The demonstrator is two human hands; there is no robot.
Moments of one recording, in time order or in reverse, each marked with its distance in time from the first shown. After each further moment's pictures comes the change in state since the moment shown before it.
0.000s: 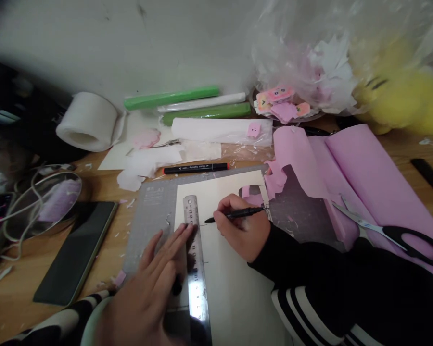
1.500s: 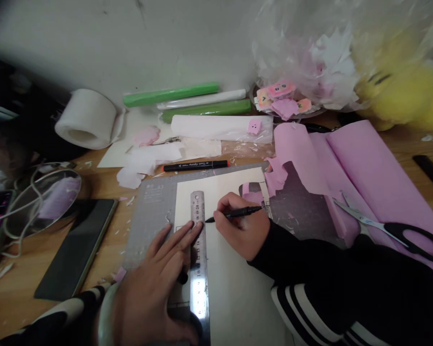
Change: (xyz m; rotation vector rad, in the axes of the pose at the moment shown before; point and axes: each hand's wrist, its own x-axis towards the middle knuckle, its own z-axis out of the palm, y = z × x) left_hand 0.007 -0.006 -0.003 -0.026 -0.170 -0.042; right_hand -0.004 0.001 -0.001 -0.075 0.000 -0.026
